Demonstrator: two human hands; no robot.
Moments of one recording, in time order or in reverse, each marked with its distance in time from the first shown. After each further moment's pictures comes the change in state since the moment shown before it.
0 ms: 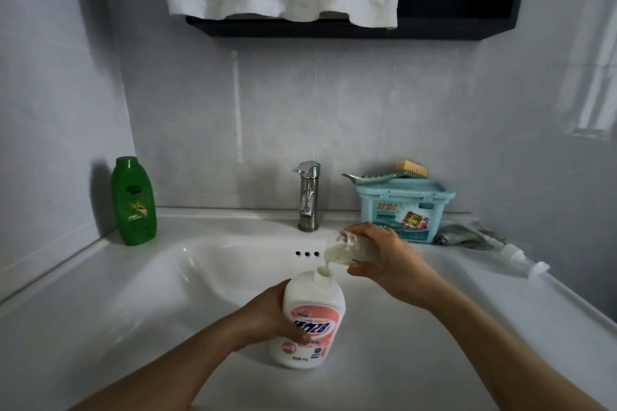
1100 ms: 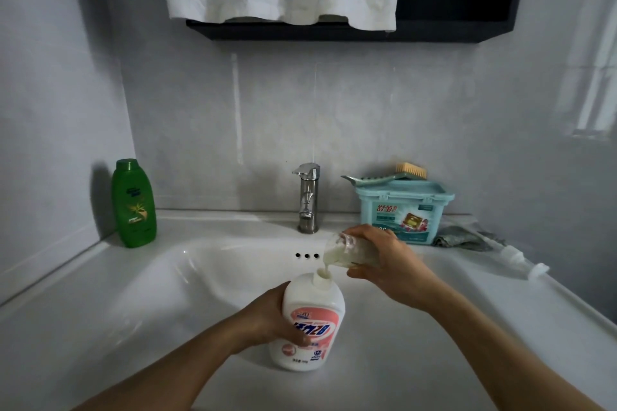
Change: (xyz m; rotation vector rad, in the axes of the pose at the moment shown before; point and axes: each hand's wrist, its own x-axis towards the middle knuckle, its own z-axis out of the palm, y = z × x) left_hand -0.001 0.001 0.000 0.003 -0.005 -0.003; right_hand -0.001 -0.003 -0.001 -0.029 -0.002 -0.002
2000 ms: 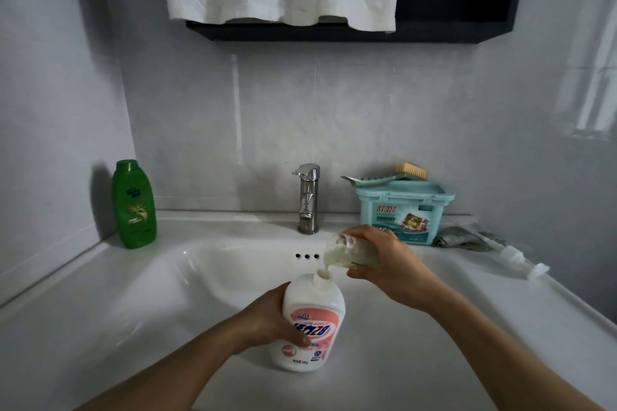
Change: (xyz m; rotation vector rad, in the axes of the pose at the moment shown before) left_hand 0.000 0.000 0.000 0.000 -0.004 0.008; right_hand -0.001 -0.001 -0.001 -0.003 0.005 -0.024
